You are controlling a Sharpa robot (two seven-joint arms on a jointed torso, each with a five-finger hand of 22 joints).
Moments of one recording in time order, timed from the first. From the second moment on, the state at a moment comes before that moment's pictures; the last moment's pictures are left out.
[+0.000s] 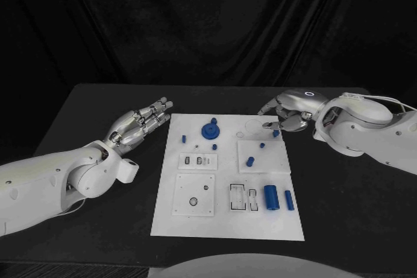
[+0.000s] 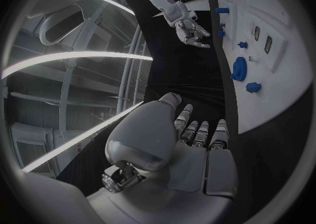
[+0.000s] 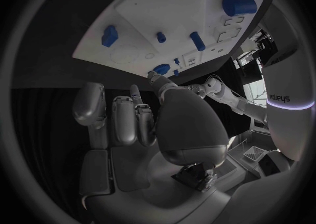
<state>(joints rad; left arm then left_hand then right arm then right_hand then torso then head) 1.19 -0.95 -0.21 1.47 -0.22 -0.02 0.68 1.43 0.23 0.05 0.19 0.65 0.38 0.11 0.07 0.05 0.00 0.08 0.01 0.00 0.00 0.09 0.00 0.00 0.16 0.01 0.22 0.01 0.01 1.38 -0.99 -0.21 1.55 -1.55 -0.30 0.02 1.23 -0.06 0.25 0.10 0.22 0.82 0.08 0.07 0.16 1.47 -0.01 1.50 1.31 1.47 -0.07 1.34 1.31 0.09 1.37 0.03 1.11 1.31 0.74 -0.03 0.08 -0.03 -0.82</state>
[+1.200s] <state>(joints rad) 1.18 -0.93 -0.21 1.46 -0.22 -0.01 0.68 1.43 0.23 0.05 0.19 0.65 0.38 0.11 0.07 0.05 0.00 0.08 0.01 0.00 0.00 0.09 0.00 0.00 0.16 0.01 0.22 0.01 0.01 1.28 -1.02 -0.21 1.47 -1.55 -0.40 0.01 1.24 -0.07 0.19 0.13 0.15 0.78 0.07 0.09 0.14 1.47 -0.03 1.49 1.31 1.47 -0.09 1.27 1.24 0.09 1.39 0.02 1.13 1.31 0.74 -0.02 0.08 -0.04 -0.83</state>
